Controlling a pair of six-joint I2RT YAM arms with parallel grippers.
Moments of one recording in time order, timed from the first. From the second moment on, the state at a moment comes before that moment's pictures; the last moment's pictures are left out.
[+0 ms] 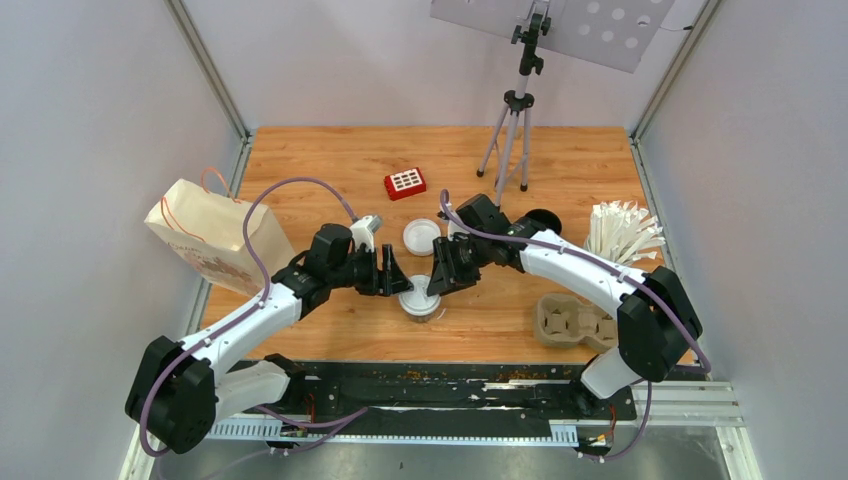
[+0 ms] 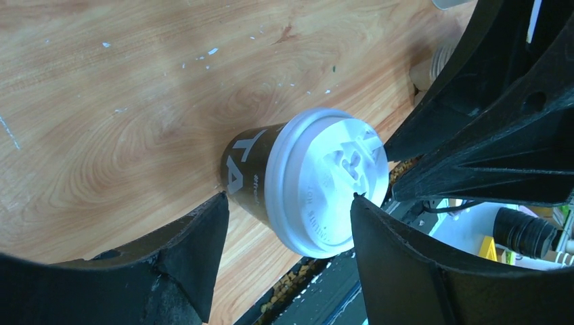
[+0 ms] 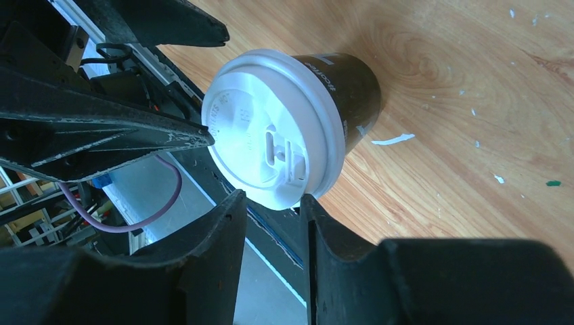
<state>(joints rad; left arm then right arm) -0.53 1.10 0.59 -0.16 0.44 -0.54 0.73 1.54 1.12 -0.55 -0.50 0.54</state>
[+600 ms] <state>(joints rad) -0.53 1.11 0.58 -0.12 0.46 -0.54 0.73 1.56 1.12 -0.55 -0.51 0.53</state>
